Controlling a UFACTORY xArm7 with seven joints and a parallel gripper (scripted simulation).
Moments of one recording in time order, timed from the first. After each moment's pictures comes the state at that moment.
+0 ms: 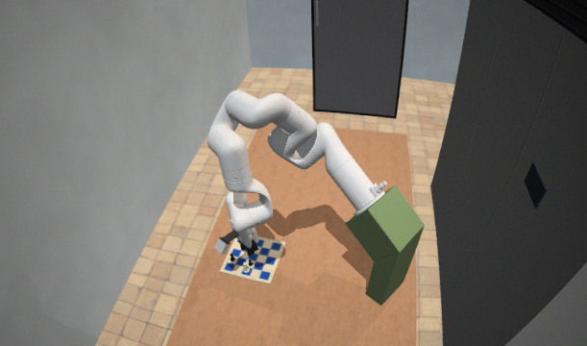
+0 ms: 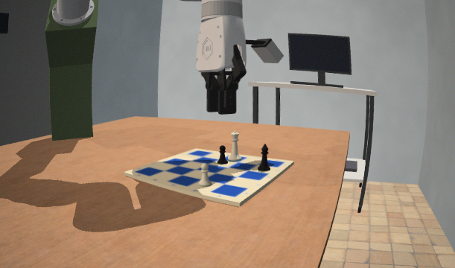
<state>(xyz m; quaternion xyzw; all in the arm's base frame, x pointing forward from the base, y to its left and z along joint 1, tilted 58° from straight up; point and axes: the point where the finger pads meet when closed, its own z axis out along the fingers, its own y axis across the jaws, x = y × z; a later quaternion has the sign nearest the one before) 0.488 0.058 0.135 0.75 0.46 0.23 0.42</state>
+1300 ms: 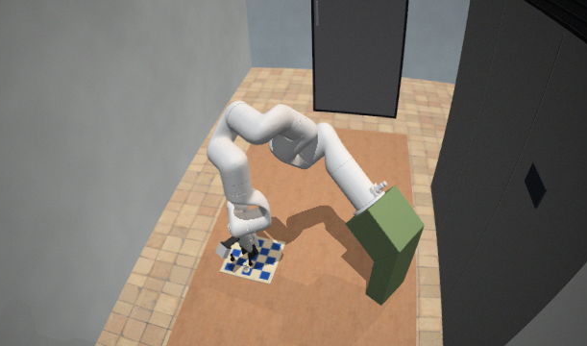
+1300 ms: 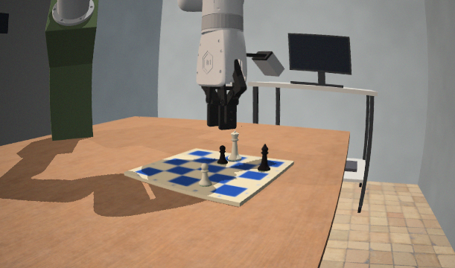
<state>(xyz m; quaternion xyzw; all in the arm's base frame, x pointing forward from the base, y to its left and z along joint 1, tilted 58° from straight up) 0.507 0.048 0.121 0.75 0.46 0.23 0.42</state>
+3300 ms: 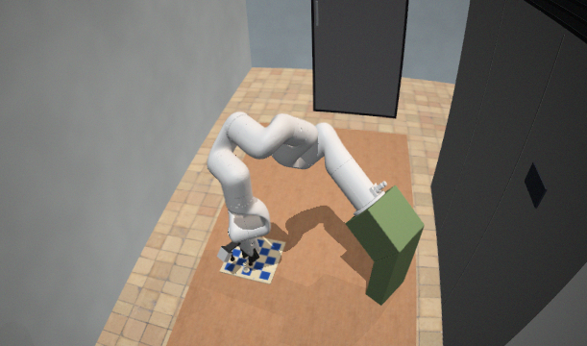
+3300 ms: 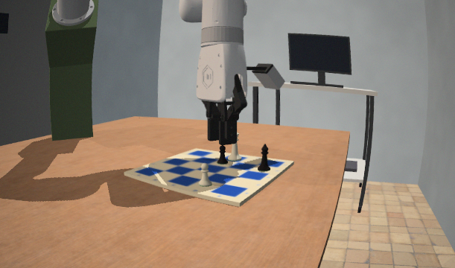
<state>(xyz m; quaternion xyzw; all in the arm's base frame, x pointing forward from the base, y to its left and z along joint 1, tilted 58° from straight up) 0.526 0.038 0.107 0.75 0.46 0.23 0.42</state>
